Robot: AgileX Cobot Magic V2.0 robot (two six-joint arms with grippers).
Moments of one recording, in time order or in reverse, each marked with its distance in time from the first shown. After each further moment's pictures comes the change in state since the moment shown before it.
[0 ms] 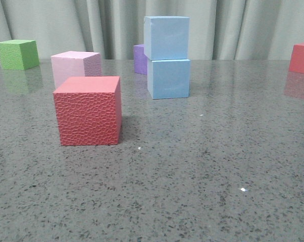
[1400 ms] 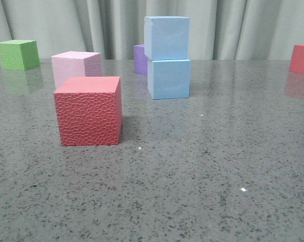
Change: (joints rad) left arm 0.000 -0.240 0.381 0.047 -0.431 0.000; right arm 0.000 0.000 0.000 0.000 0.001 0.000
